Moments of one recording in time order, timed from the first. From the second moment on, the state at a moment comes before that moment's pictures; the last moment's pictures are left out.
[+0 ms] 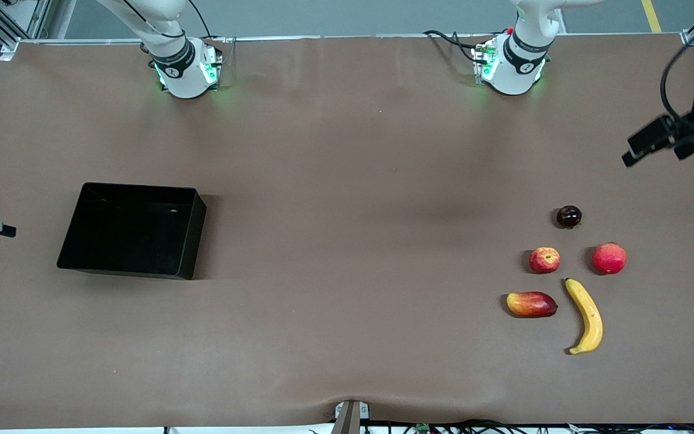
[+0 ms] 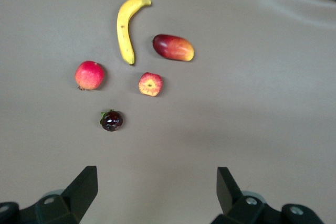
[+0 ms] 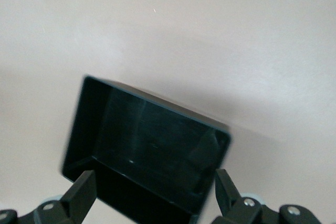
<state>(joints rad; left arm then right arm) 0.05 0.05 -0.07 -1.48 -0.07 1.57 -0.18 -0.29 0.44 -0.09 -1.31 0.36 1.60 -0.62</state>
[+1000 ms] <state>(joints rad) 0.05 0.06 -0.12 -1.45 -0.01 1.54 -0.16 0.01 0.10 -0.10 -1.43 0.06 1.52 -0.19</state>
